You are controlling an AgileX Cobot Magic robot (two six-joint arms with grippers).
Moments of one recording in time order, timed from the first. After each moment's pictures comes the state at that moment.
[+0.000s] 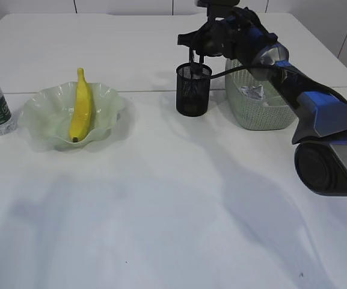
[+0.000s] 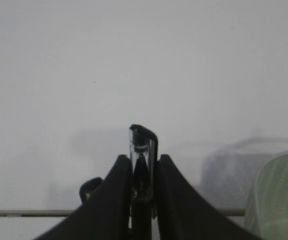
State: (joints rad) left arm -0.08 0.69 -0.52 0.45 0.28 -0.36; right arm 0.30 2.83 -2.93 -0.32 0.69 0.46
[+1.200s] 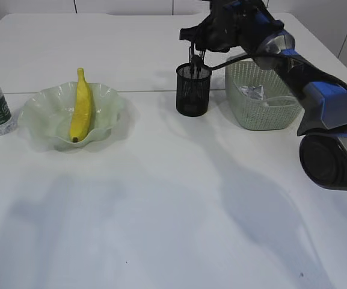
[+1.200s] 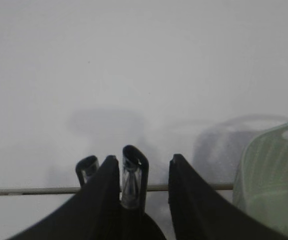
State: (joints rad) left arm -0.08 0.69 -0.52 0.45 0.28 -0.36; right arm 0.30 2.79 -2.93 -0.28 0.80 0.43
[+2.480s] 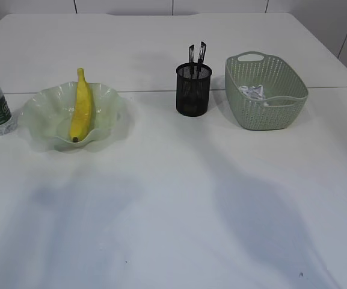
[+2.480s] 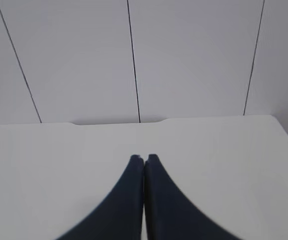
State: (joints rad) left arm -0.08 0.67 -0.53 0.55 0.12 -0.36; right arm 0.30 2.32 -2.93 -0.32 0.92 0.31
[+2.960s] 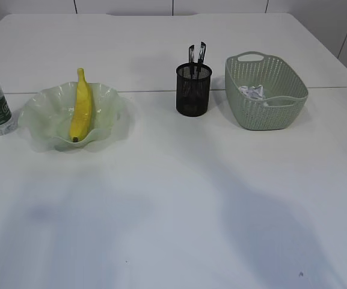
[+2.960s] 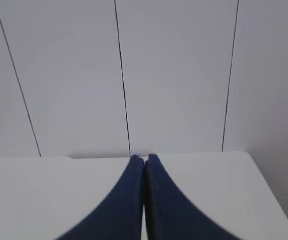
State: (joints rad) left arm -0.08 0.49 -0.68 0.62 0.32 -0.36; right arm 0.30 2.09 -2.94 -0.32 1.04 0.22
